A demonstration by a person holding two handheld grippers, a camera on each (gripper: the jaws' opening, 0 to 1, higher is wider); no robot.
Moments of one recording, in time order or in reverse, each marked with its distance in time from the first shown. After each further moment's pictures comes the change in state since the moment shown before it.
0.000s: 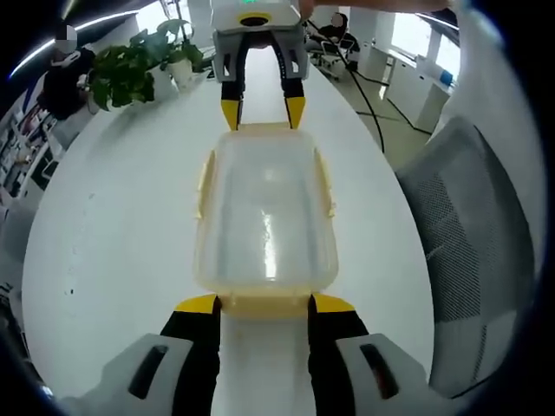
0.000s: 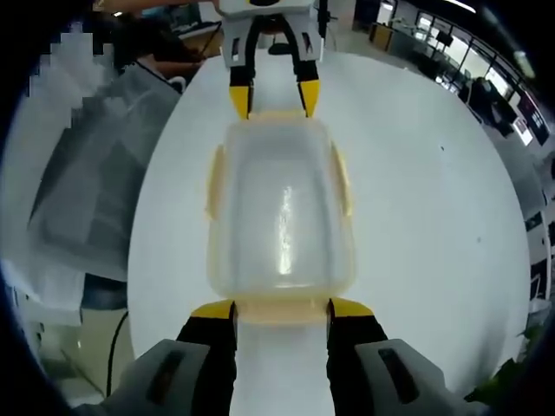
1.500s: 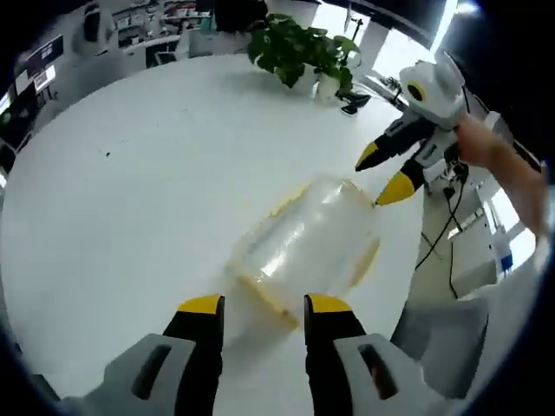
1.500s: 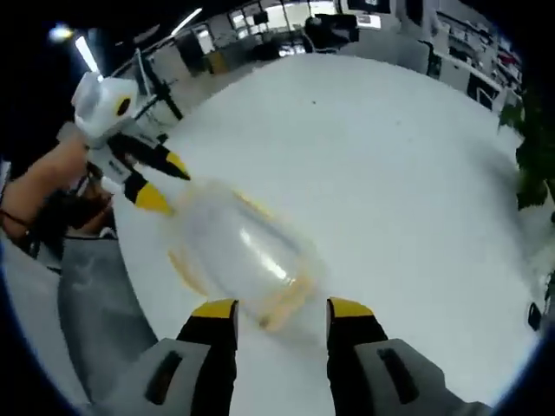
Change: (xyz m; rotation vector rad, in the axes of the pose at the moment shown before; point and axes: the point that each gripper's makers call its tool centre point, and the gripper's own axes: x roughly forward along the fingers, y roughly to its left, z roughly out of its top) left arm -0.015 -0.002 -0.002 -0.888 -0.077 0.188; right arm -0.017 0.001 0.001 0.928 -0.224 -0.150
